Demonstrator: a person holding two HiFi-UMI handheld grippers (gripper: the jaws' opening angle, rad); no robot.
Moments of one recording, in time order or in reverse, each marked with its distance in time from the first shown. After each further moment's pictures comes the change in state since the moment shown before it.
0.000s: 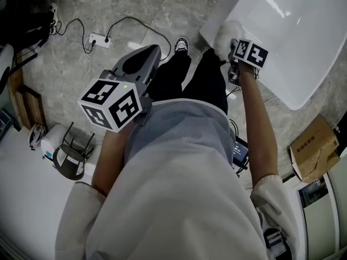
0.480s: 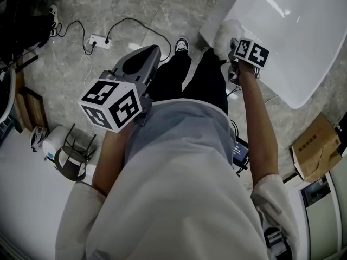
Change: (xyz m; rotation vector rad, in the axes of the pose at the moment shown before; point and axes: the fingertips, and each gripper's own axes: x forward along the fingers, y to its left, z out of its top) left arm 0.000 -0.005 -0.001 0.014 0.003 -0.002; right arm -0.003 -0.002 -0.001 0.036 -0.010 0.024
